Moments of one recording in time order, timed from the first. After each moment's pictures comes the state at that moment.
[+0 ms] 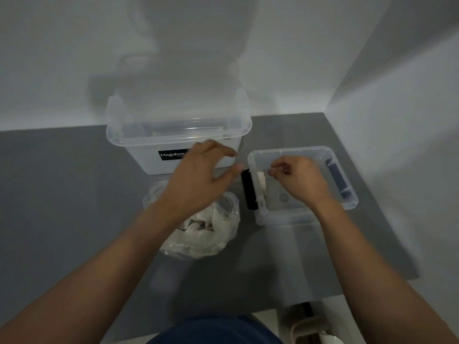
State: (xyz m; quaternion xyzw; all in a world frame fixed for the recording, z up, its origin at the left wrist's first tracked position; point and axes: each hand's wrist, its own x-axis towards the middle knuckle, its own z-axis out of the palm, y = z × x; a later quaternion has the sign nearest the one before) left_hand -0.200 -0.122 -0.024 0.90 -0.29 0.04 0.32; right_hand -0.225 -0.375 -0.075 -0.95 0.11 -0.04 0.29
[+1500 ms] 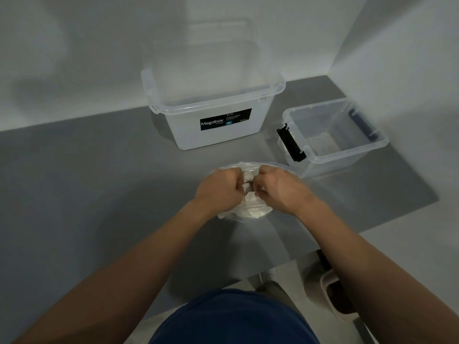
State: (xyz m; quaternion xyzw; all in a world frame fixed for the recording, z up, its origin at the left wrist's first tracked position) left_hand -0.219 -0.016 -0.129 0.91 -0.30 -0.16 0.25; right_hand -0.293 -0.178 -0.107 -0.99 0.00 0.09 0.09
